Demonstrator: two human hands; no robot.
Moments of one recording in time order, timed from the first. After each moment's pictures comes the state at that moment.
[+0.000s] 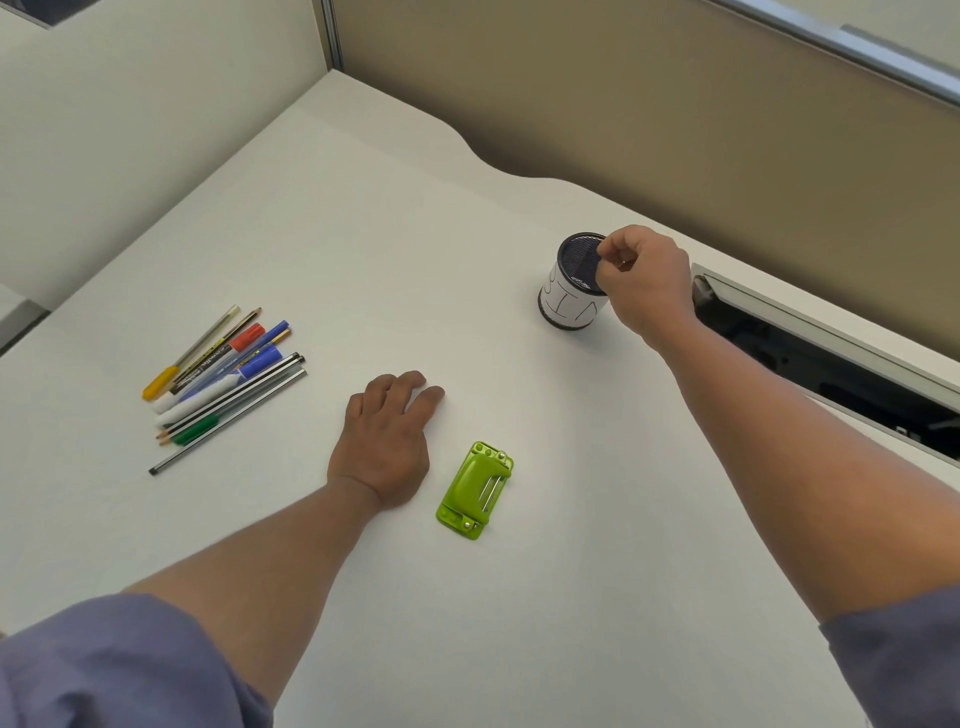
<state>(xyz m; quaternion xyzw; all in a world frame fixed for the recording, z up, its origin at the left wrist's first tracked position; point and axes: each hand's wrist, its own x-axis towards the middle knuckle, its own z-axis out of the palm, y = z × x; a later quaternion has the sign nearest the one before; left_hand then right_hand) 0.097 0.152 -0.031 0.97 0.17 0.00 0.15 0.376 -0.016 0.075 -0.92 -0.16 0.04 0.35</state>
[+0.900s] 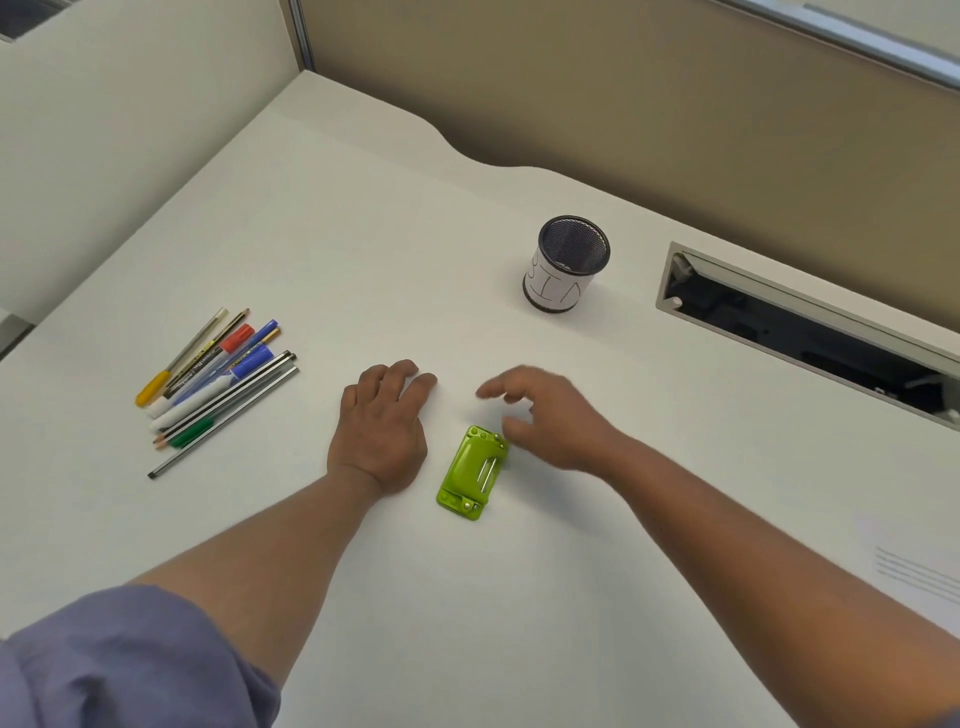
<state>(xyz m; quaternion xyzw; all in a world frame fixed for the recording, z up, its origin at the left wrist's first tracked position) 0.099 0.152 -0.037 0.97 0.16 0.04 0.15 0.225 -0.044 0.033 -0.84 -0.36 0.27 0.31</state>
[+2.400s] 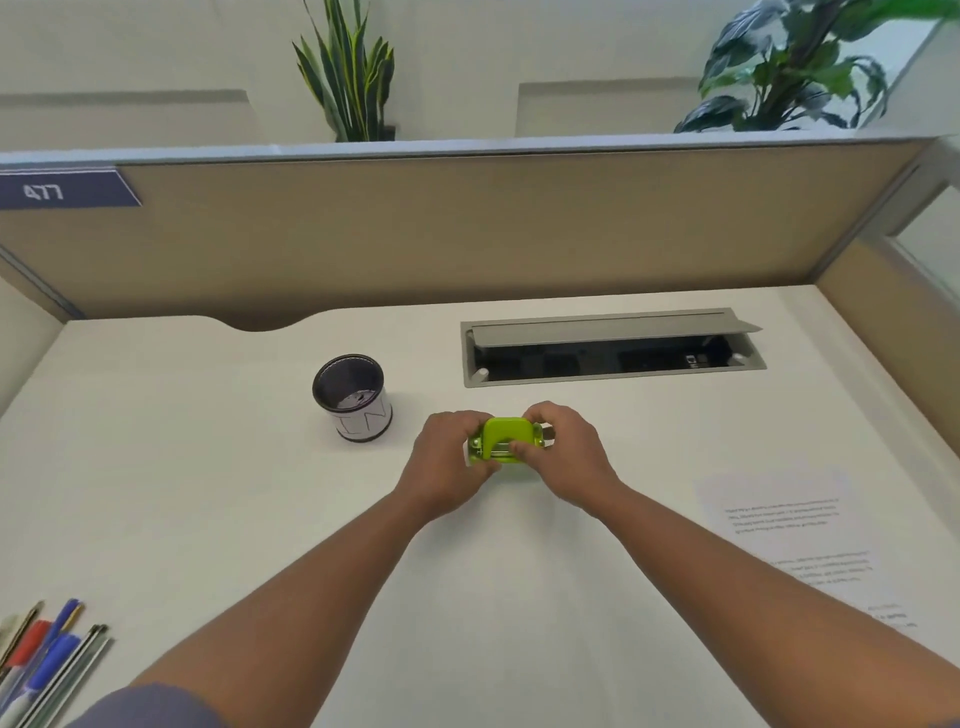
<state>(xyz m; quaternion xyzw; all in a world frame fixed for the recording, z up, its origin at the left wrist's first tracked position) 0.297 -0.030 0.024 0.92 -0.08 -0.03 0.37 0.308 -0.223 0.039 -0.91 -0.01 0.06 0.41</state>
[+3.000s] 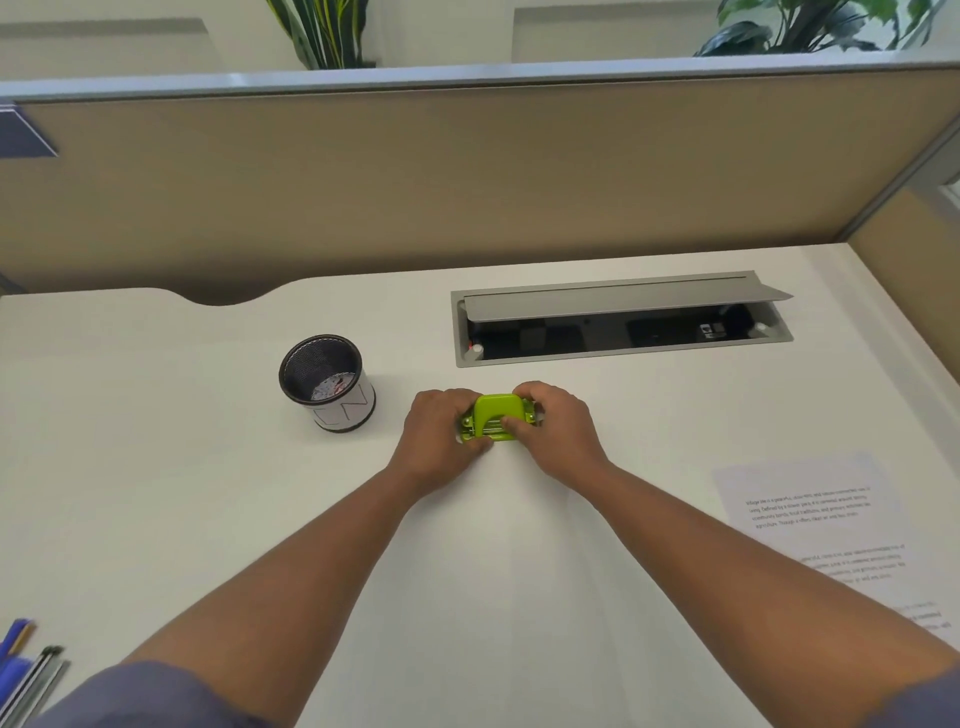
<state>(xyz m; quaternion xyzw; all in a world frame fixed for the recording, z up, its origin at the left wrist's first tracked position) 0.341 -0.028 -0.014 0.93 -0.09 -0.05 0.34 0.345 -0.216 -0.006 -0.92 -0.01 0.04 0.39</state>
